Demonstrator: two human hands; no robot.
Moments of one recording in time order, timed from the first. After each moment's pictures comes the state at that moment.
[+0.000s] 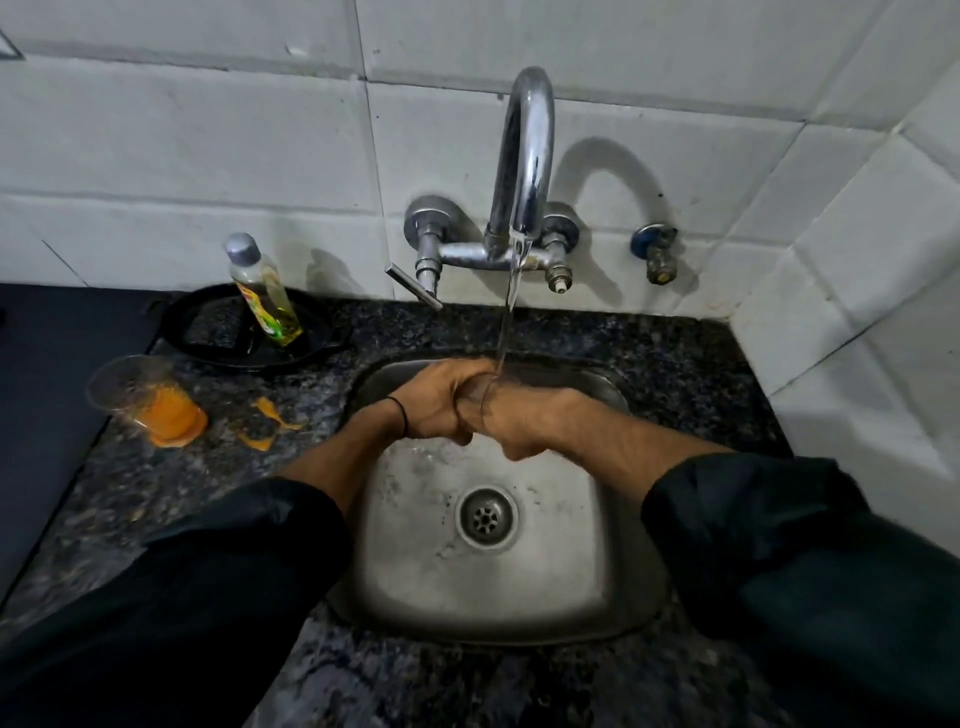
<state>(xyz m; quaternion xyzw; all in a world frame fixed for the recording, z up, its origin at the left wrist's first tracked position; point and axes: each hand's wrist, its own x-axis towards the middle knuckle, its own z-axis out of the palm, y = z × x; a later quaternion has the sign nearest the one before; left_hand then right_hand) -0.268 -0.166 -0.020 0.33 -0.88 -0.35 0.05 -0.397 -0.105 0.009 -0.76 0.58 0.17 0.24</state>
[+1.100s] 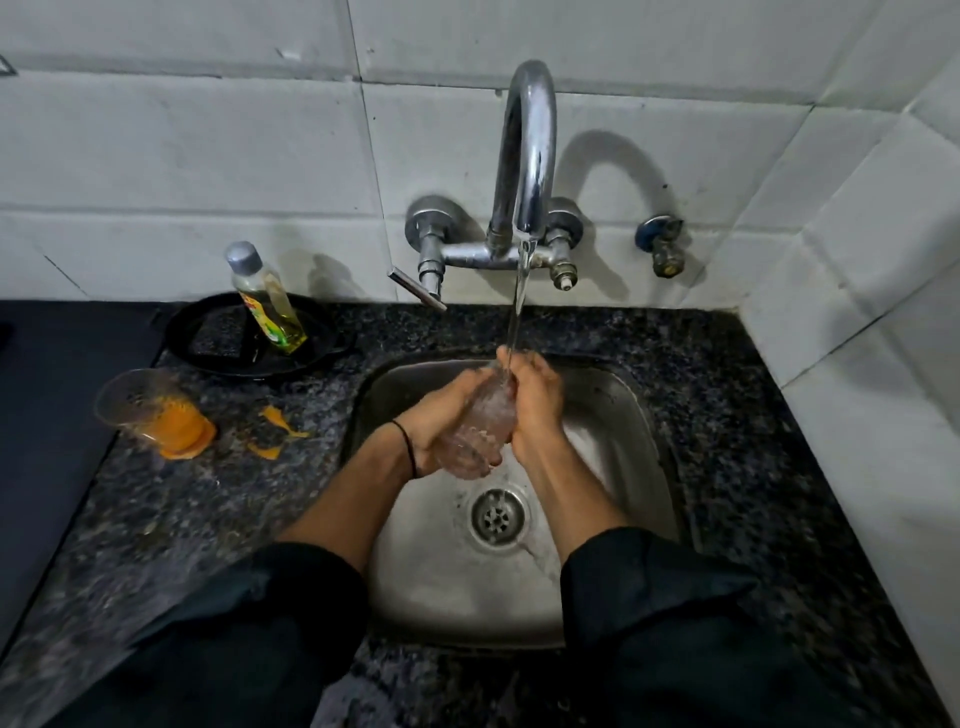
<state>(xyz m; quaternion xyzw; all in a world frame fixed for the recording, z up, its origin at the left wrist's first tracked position) -0.268 -0.135 -0.009 0.44 -0.39 -0.80 0.08 -0.376 -0.107 -0.027 -0.09 0.61 -0.66 0.43</state>
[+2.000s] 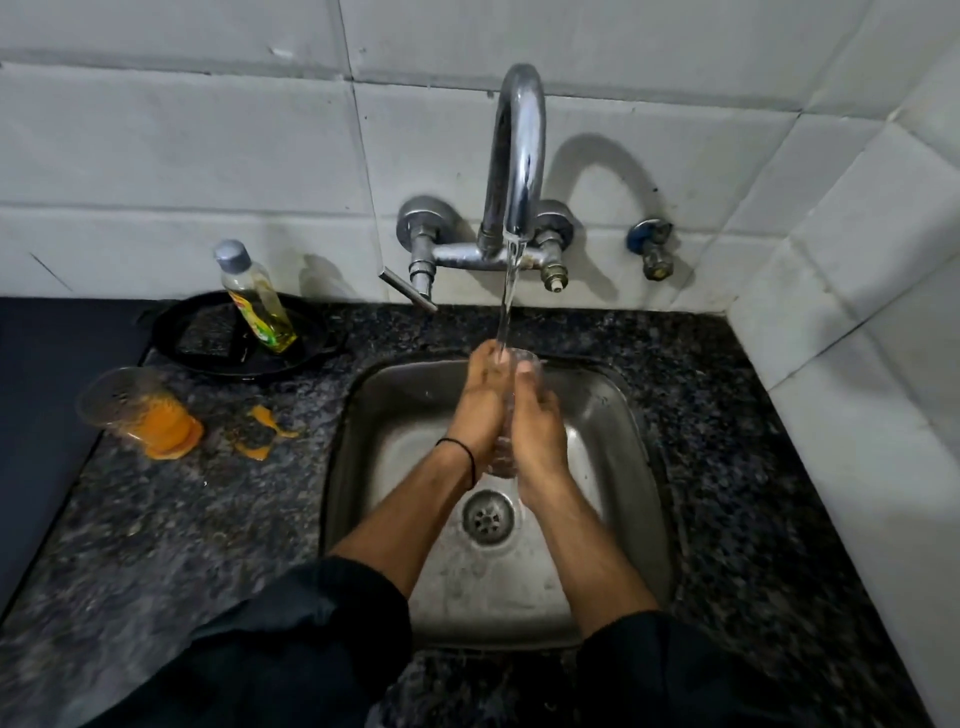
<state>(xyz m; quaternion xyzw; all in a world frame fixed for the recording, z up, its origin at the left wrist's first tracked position) -0.319 -0.104 -0.009 0.45 -0.49 -0.68 0.30 -0.370 -0.061 -0.007 -0.14 0.73 -0.52 0.43</state>
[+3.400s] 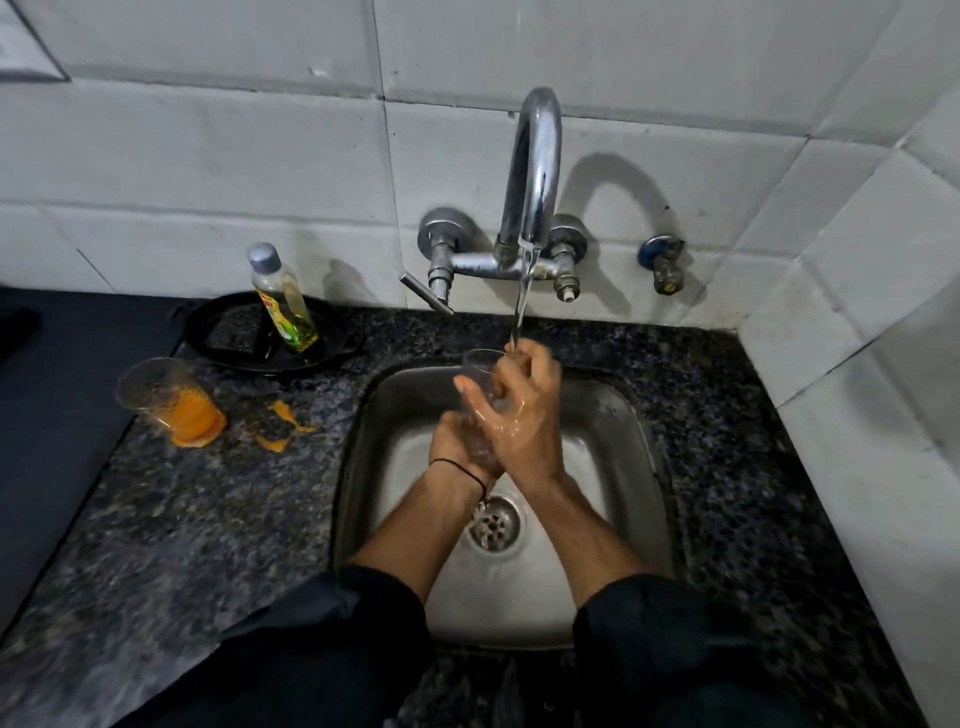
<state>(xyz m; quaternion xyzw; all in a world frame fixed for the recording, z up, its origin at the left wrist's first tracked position) -0.299 -0.098 -0.033 0.38 0.03 -0.85 0.36 -0.371 -0.073 -0.025 -0.57 0.67 -0.47 0.03</state>
